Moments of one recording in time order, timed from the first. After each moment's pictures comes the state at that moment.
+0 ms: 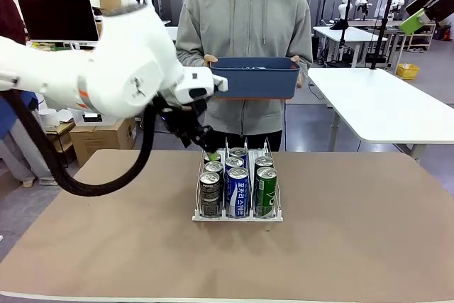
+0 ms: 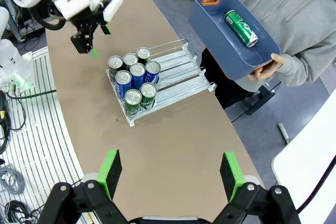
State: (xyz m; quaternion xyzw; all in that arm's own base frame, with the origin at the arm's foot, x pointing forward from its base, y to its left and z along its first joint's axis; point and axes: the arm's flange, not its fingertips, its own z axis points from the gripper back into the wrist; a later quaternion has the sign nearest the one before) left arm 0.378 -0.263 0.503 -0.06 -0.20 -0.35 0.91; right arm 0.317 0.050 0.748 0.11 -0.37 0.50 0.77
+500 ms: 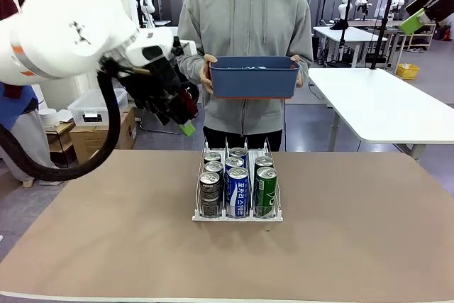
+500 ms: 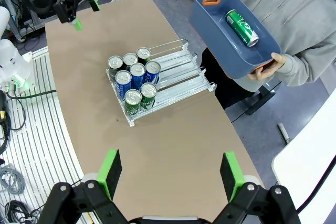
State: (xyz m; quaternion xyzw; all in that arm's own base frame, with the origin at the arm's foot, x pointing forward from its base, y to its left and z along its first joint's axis) left arm 0.362 -0.201 0.570 -0.12 -0.21 -0.37 0.89; right arm 0.317 0.050 0.748 0.11 -0.37 0.50 0.77
